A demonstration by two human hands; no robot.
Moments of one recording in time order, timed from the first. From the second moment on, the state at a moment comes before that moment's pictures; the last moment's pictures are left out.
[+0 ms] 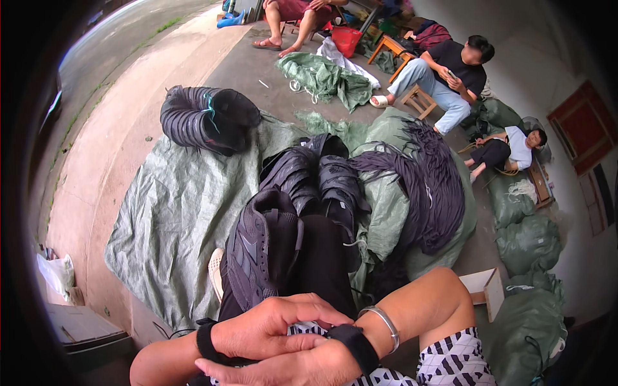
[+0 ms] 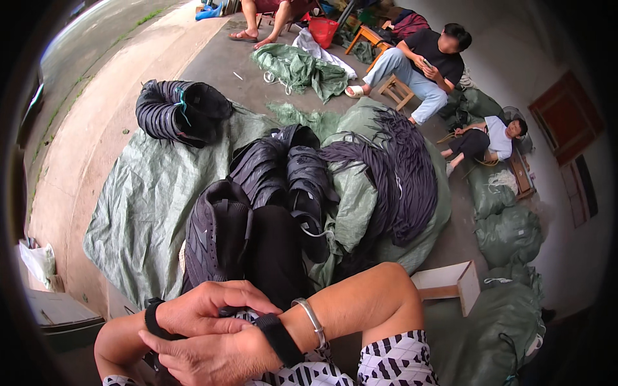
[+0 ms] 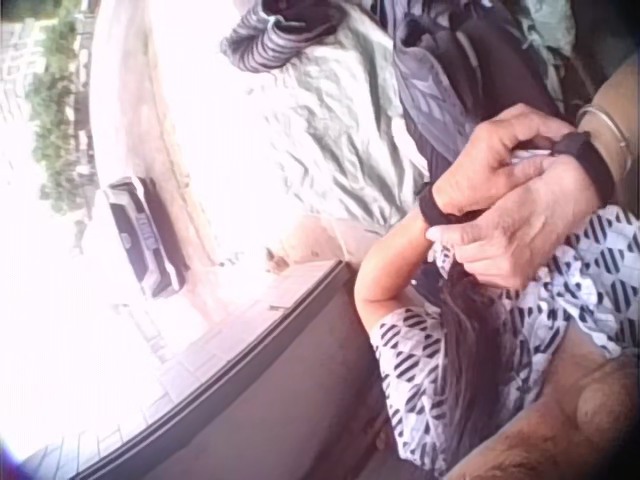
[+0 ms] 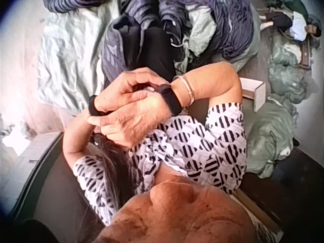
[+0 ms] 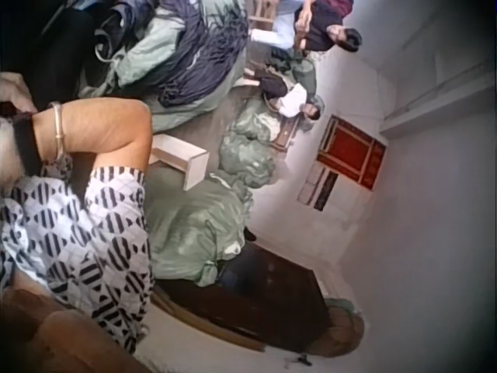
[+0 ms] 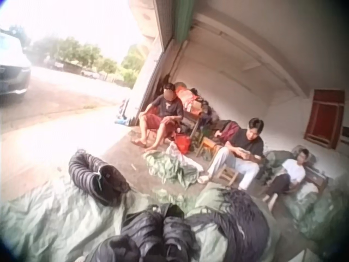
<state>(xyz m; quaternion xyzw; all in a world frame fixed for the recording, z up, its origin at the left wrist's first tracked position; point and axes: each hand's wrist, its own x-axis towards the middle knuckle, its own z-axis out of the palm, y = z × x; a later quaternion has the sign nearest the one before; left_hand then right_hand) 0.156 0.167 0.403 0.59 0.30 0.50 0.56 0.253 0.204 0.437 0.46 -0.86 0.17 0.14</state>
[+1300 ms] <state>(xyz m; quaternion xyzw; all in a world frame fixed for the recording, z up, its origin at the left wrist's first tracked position) 0.173 0.182 0.362 0.13 0.30 0.60 0.73 0.160 0.295 0.379 -0.11 -0.74 0.65 0.15</state>
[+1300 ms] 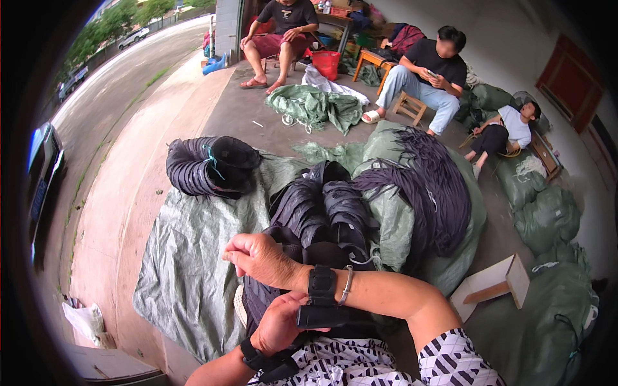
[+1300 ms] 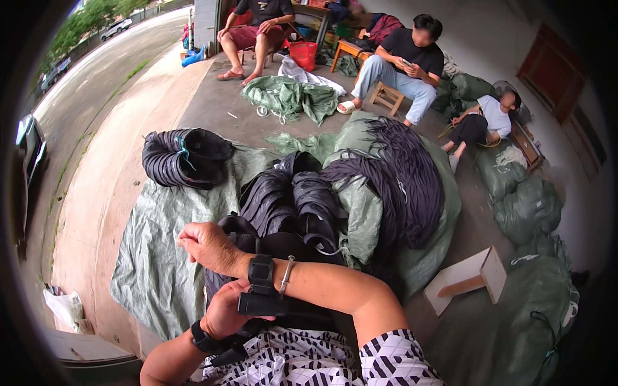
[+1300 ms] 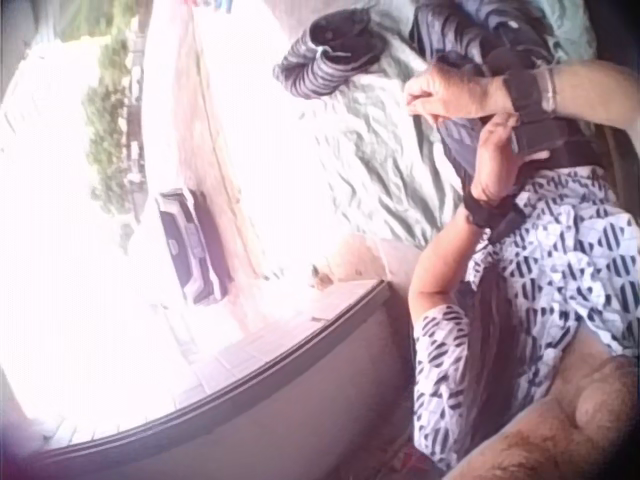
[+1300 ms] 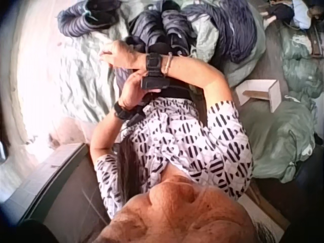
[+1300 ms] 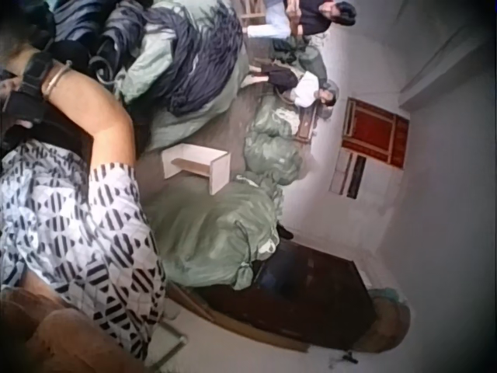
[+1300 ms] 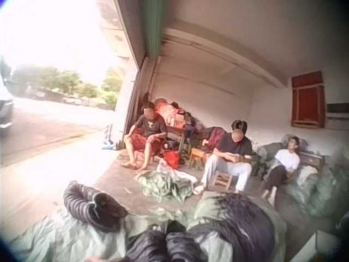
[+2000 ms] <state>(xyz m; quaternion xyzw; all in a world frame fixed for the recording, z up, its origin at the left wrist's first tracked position) 0.164 0.162 0.383 0.30 0.59 0.58 0.47 0.402 0.435 0.313 -0.35 -0.71 0.54 0.27</state>
